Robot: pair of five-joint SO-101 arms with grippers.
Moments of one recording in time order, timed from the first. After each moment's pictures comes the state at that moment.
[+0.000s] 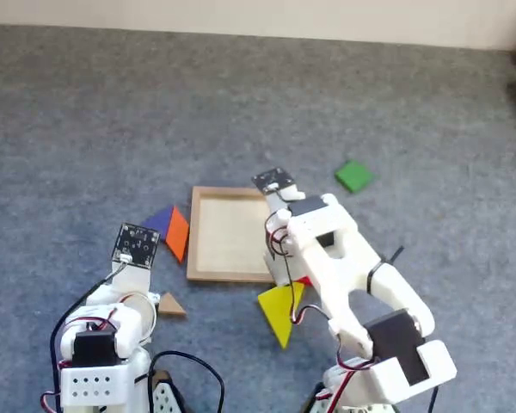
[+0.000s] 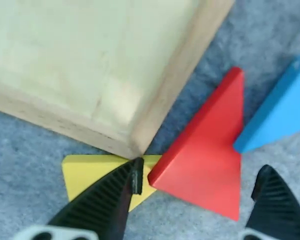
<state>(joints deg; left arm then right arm) -9.5 -101.5 96.0 76.1 -9.5 -28.2 -1.3 36.5 63.8 7.4</state>
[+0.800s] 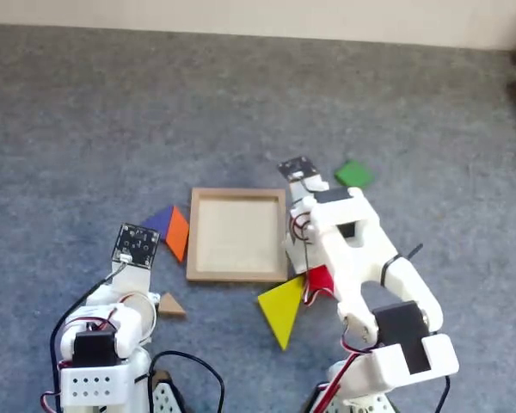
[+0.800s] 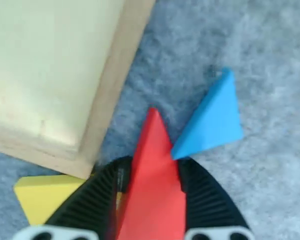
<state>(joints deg) -9.5 -101.5 96.0 76.1 -9.5 -19.7 0.9 35.2 61.1 12.4</state>
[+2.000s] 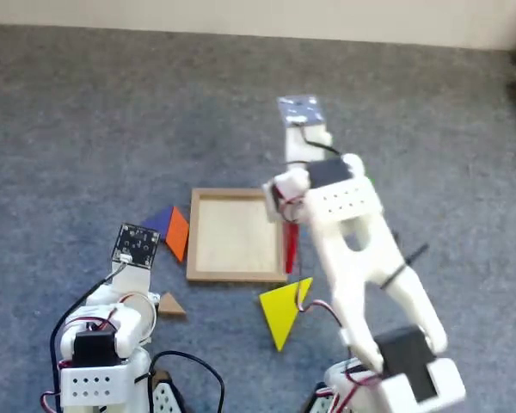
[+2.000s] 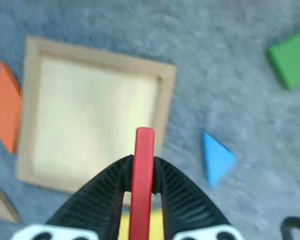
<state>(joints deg) -9.5 -101.5 96.0 76.1 -9.5 -25.8 -8.3 15.6 70.2 -6.3</state>
